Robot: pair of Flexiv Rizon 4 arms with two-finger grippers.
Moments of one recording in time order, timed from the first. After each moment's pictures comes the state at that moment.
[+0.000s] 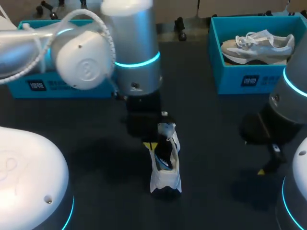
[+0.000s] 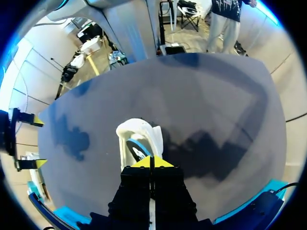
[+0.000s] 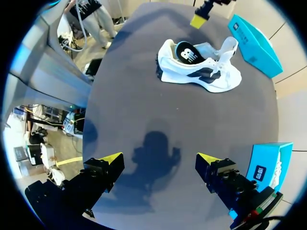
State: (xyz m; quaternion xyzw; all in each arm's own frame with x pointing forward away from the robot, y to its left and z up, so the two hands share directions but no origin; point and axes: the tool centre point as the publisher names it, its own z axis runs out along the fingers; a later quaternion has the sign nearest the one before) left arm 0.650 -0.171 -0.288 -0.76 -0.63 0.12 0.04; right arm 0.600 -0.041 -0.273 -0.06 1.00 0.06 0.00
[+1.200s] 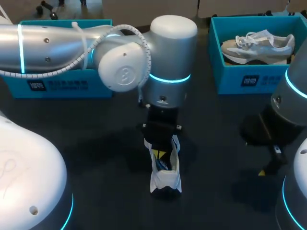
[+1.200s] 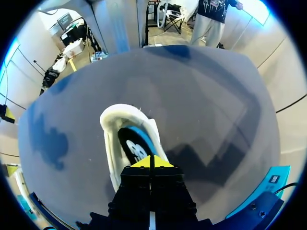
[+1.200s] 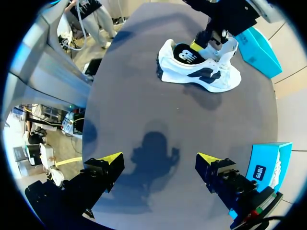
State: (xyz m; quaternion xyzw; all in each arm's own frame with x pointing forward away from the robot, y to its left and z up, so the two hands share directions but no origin) left arm 0.657 -0.186 -0.341 -0.79 -0.60 0.07 0.11; right arm 0.598 -0.041 -0.274 -0.06 1.00 0.06 0.00
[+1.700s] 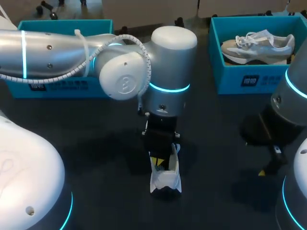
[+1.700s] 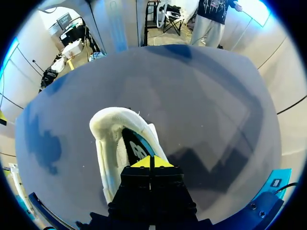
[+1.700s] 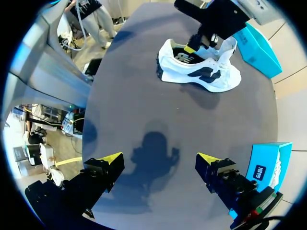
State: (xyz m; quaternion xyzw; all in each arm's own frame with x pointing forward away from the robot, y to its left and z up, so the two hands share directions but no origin) left arm 0.647 -0.182 -0.366 -0.78 -0.61 0.07 0.12; right arm 0.598 -0.041 -0.274 -0.06 1.00 0.06 0.00
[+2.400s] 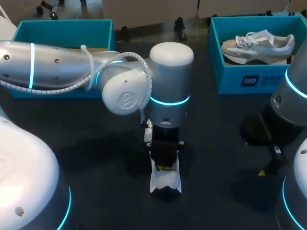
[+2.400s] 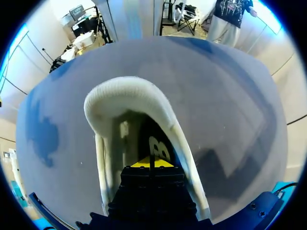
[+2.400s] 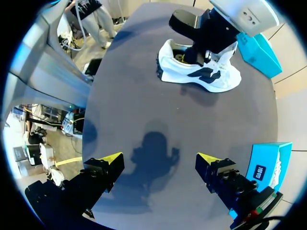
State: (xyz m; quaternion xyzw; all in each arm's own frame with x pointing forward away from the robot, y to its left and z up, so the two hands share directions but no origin) left arm 0.641 -0.200 -0.400 -0.75 -0.65 0.09 0.10; right arm 0.598 -0.041 -0.274 -0.06 1.00 0.06 0.00
